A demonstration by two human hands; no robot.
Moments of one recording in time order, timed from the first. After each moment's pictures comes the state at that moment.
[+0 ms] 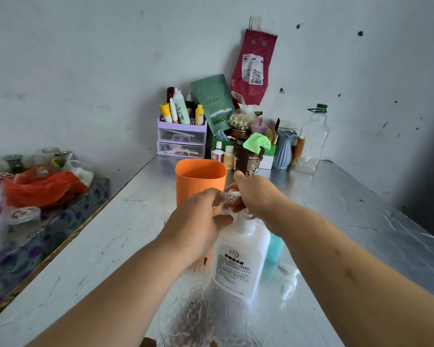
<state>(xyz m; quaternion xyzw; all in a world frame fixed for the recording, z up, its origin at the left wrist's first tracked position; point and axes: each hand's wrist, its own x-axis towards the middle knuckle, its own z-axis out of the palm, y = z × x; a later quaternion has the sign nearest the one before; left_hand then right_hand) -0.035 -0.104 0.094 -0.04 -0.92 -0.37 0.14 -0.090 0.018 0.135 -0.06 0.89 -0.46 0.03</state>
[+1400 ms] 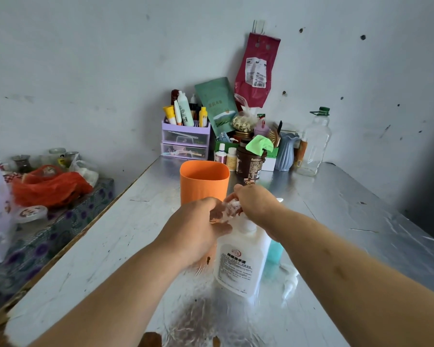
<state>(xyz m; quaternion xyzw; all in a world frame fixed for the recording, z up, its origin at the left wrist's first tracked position) -0.027 -0.114 0.089 -0.04 -0.92 -0.38 0.09 -0.096 0.014 0.120 -0.06 0.91 -0.40 0.05</state>
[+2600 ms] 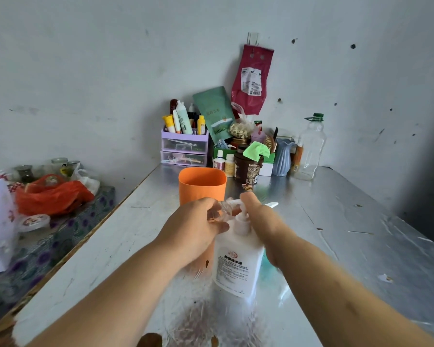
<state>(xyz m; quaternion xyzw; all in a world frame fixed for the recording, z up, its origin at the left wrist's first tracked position) -0.028 -0.111 0.098 -0.03 -0.92 -0.36 0.11 -0.059 0.037 0.099 0.02 0.79 -0.60 0.10</state>
